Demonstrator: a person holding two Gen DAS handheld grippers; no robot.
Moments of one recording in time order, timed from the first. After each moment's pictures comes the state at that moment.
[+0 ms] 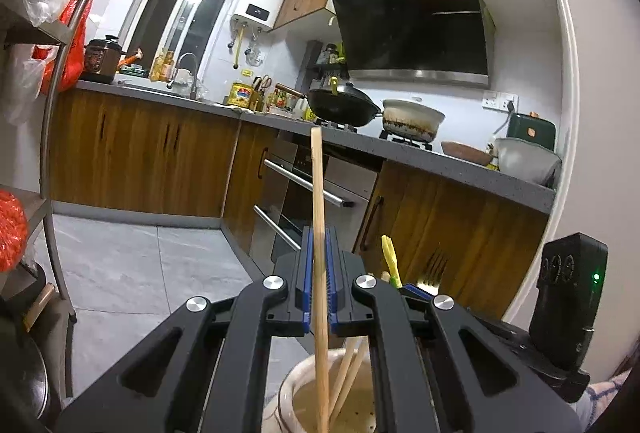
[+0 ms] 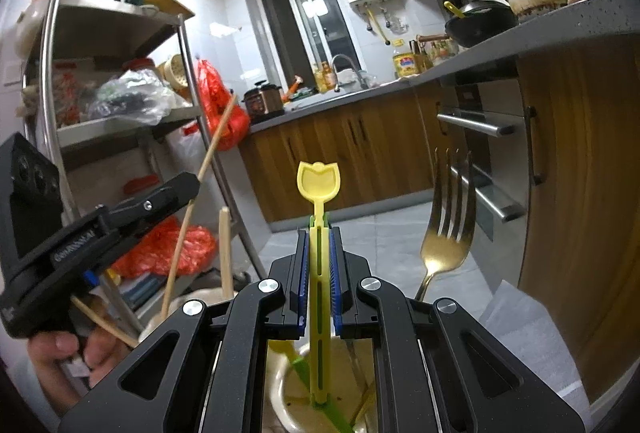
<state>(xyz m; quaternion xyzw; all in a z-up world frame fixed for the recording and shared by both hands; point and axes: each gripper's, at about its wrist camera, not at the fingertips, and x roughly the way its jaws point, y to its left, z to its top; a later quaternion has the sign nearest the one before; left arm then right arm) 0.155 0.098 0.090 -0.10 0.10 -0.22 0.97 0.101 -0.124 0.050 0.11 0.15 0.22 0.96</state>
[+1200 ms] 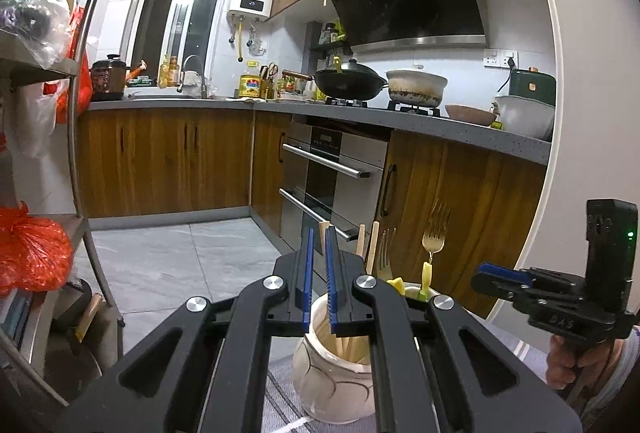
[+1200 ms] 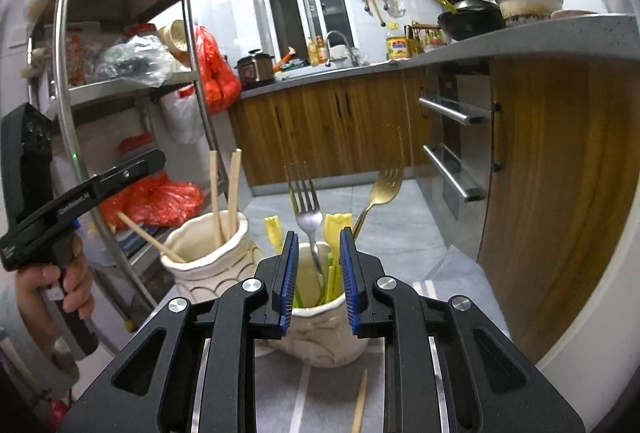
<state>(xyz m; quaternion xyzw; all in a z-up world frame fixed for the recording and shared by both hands) 0.103 0.099 0.103 -0.02 0.13 -0.18 0.98 0.030 -0.162 0.066 0.05 0.20 0.20 0.96</state>
